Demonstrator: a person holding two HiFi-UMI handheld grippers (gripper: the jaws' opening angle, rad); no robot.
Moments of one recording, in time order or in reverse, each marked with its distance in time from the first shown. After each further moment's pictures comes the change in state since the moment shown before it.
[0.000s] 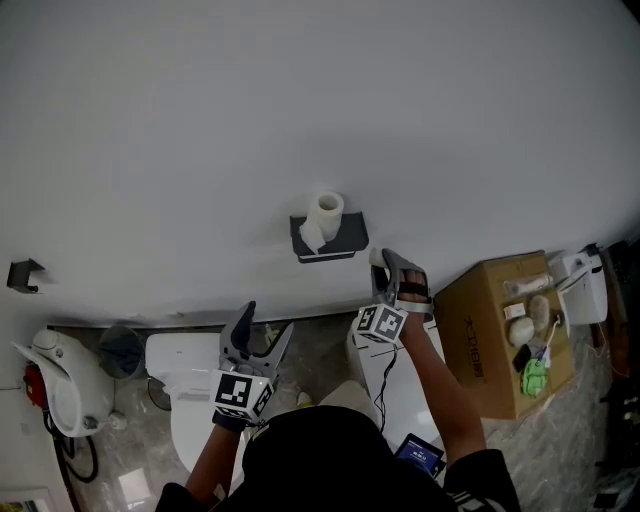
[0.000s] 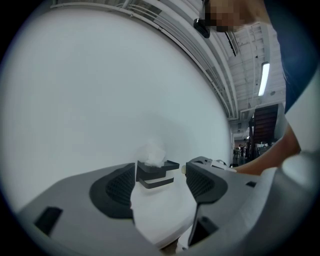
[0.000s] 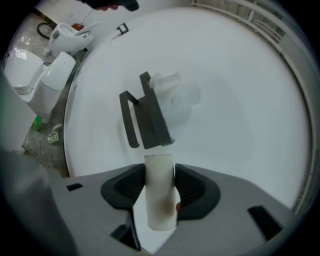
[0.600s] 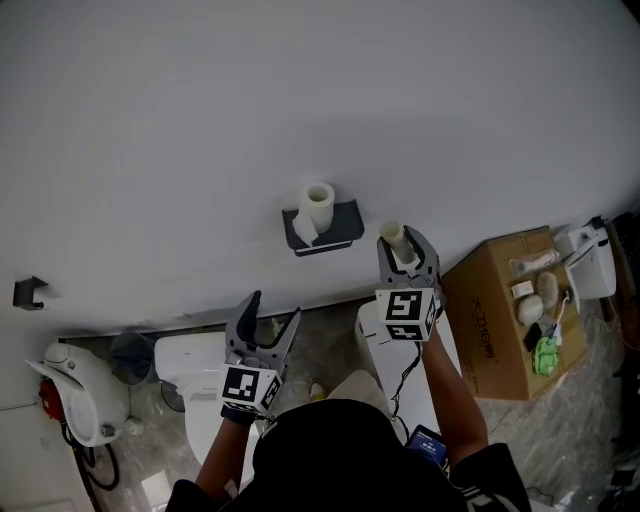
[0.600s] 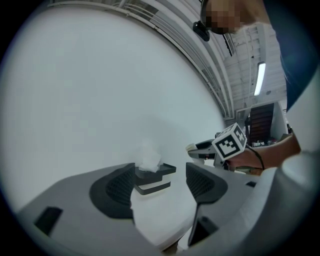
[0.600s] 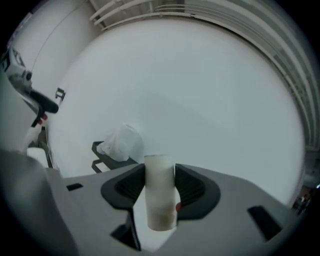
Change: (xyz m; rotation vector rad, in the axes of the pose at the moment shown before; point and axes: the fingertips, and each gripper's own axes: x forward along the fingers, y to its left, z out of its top) left arm 0.022 -0.010 0.011 0.024 -0.014 -0.038; right arm -0.051 -0.101 0.019 0.751 -0.132 0.017
